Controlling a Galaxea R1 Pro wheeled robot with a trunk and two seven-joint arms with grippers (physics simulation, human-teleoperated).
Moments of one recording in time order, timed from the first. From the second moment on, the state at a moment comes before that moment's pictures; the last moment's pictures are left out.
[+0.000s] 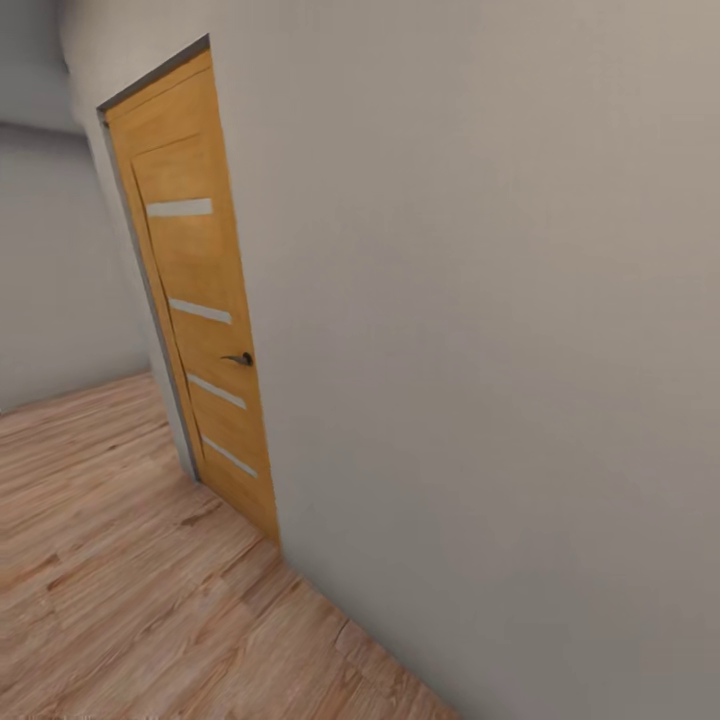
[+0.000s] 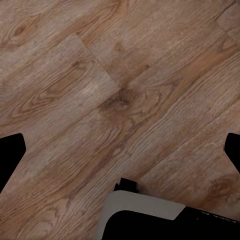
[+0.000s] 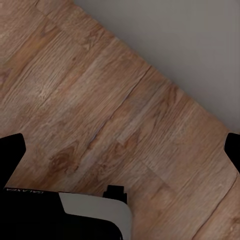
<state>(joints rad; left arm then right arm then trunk) -0.22 0.03 0.20 -0.06 0.04 -0.32 0.08 -0.37 -0.12 0.00 0.04 0.02 -0.23 0.19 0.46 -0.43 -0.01</state>
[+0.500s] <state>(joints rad) -0.22 0.03 0.20 -0.06 0.04 -0.32 0.08 -0.37 -0.12 0.01 0.04 0.02 -0.23 0.19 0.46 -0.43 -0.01</state>
